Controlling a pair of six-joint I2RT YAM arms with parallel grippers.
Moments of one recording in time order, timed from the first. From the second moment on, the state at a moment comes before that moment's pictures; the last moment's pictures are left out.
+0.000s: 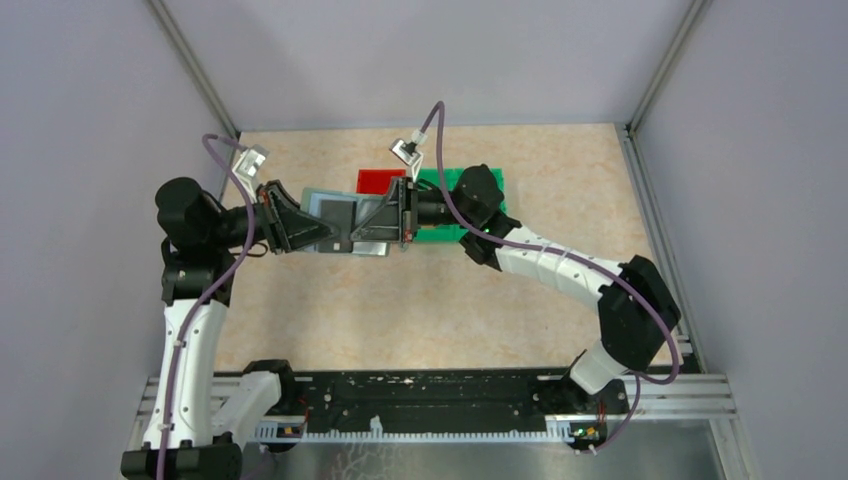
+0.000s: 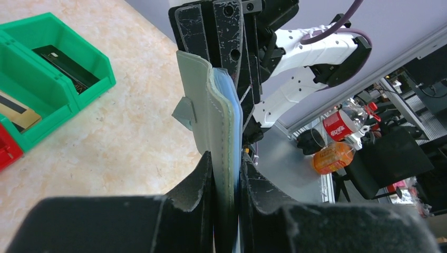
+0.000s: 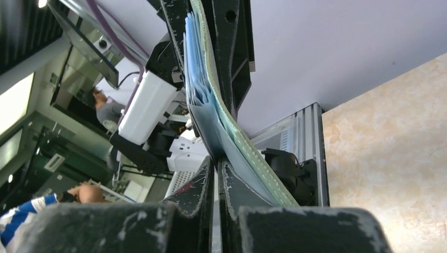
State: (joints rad) left arm 0.01 0.87 1.03 -0.13 1.31 -0.66; right arm 0.83 1.55 1.16 0.72 -0.88 1.05
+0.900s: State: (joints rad) left arm 0.00 0.92 1.03 -0.21 1.28 -0.67; right arm 0.84 1.50 0.96 0.91 -0.67 1.08
